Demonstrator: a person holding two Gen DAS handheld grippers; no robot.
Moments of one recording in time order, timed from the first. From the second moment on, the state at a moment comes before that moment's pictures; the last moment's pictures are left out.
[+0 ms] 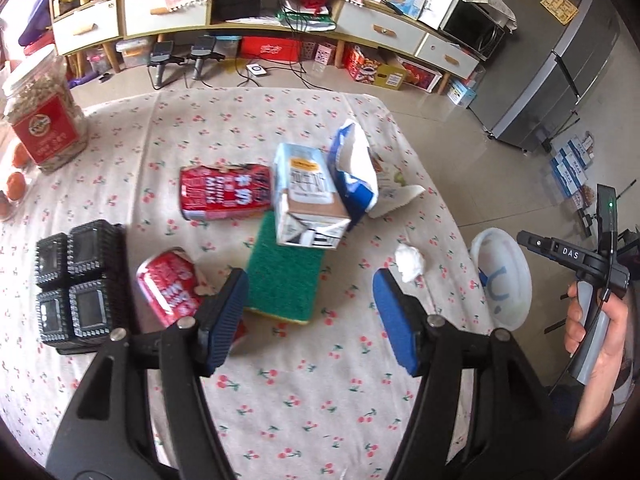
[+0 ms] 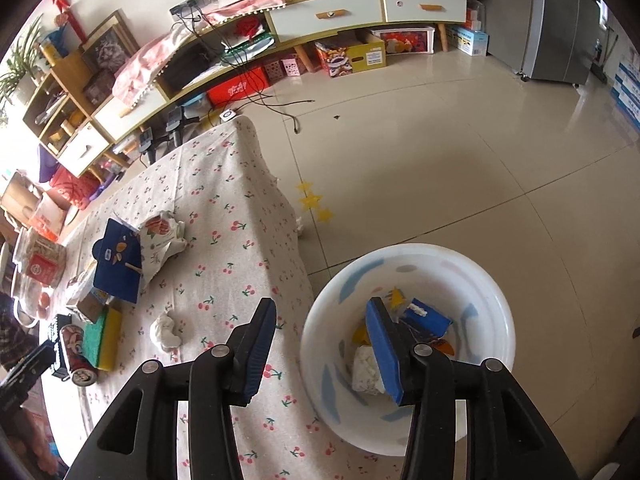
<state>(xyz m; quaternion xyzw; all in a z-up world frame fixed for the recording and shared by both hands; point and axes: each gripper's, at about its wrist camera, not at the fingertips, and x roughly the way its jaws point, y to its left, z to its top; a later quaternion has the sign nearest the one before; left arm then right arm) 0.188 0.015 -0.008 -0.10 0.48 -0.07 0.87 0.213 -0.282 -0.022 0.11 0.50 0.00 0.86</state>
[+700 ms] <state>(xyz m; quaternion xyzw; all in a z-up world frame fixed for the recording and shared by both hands) 0.251 -0.015 -0.025 -0.11 0.49 -0.05 0.86 0.227 -0.164 -0.052 0.01 0.54 0.09 0.84</state>
